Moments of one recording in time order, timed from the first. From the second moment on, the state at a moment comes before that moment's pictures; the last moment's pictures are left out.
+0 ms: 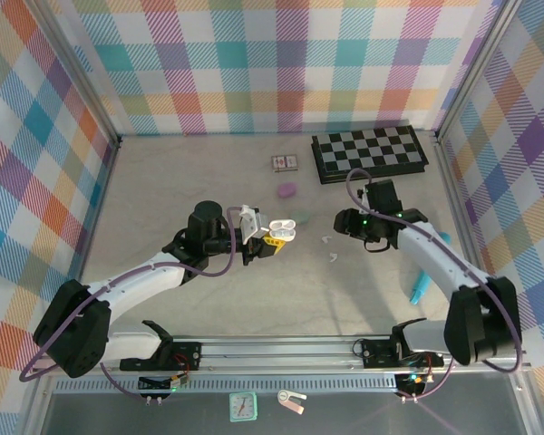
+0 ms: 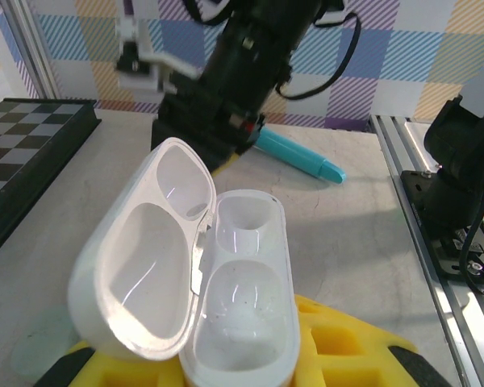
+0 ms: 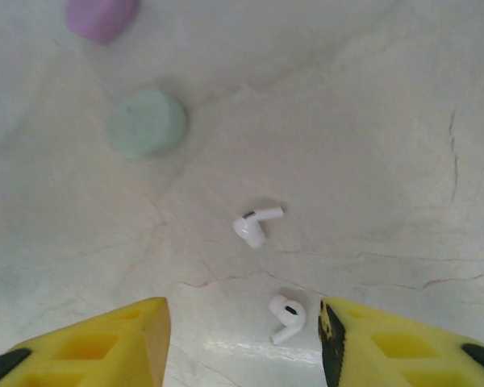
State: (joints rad) left arm -0.61 1.26 0.65 0.33 0.76 0.22; right arm 0.30 1.34 0.88 -0.55 -0.23 0.50
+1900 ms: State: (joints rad) left arm -0.61 1.24 0.65 0.26 0.76 0.24; right arm 0.29 1.58 0.78 -0.45 -0.39 0.48
